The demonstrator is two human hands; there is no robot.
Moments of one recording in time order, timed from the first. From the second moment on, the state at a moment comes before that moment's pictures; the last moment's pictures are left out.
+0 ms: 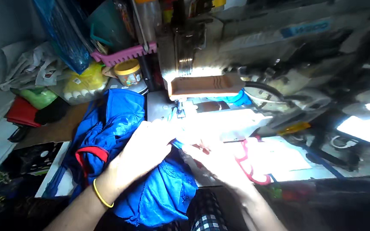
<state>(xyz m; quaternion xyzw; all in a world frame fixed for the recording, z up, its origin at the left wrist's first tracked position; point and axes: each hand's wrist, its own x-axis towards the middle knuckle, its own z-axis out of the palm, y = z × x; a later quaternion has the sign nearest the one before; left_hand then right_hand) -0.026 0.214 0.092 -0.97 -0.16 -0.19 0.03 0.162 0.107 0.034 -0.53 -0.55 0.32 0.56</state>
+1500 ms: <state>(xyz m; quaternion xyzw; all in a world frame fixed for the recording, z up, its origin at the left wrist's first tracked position) -0.034 0.212 0.092 -0.64 -0.29 -0.41 -0.58 0.154 0.124 0.061 -0.67 -0.64 -0.15 0.36</state>
